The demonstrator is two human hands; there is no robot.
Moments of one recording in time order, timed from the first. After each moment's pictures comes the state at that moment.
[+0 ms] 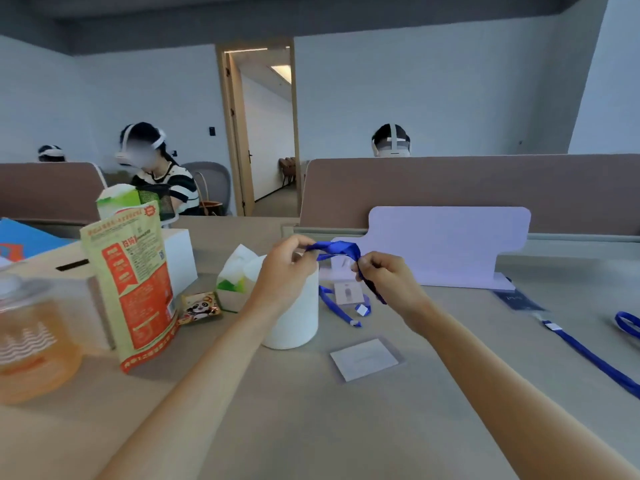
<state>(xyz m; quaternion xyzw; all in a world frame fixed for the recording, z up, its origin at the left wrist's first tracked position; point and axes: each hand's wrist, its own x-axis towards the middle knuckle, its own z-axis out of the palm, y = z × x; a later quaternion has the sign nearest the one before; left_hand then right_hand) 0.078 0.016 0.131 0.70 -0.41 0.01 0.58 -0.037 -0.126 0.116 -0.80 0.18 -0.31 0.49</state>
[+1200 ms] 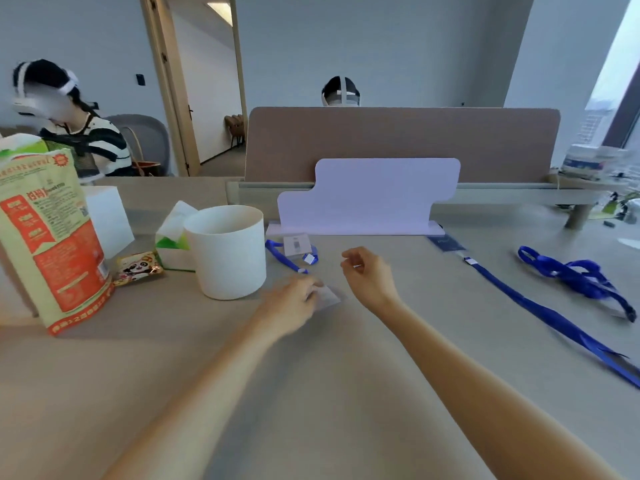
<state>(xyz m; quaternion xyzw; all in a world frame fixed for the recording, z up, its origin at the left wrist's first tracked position) 0.031 -0.026 0.014 0.81 -0.52 -0.05 0.25 -0.083 -0.152 0.026 -0.80 0.33 -0.34 0.37</state>
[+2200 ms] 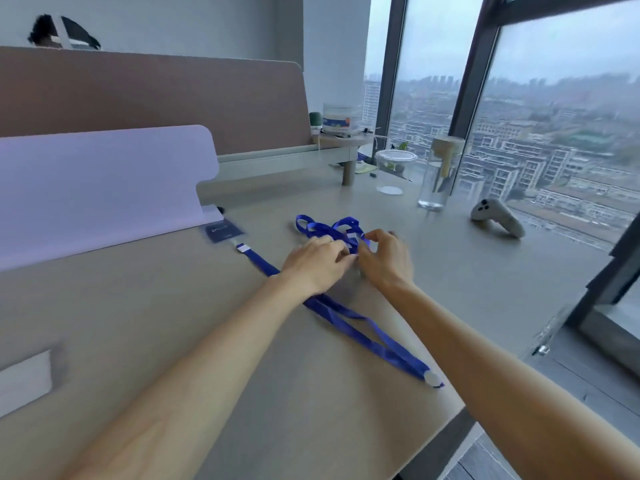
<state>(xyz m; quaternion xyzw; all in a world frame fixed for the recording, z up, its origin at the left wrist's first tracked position) -0.276 -0.340 0.023 0.62 -0.76 -0.05 0.17 -0.413 -0.366 0.005 -0.65 0.64 -0.38 0.16</state>
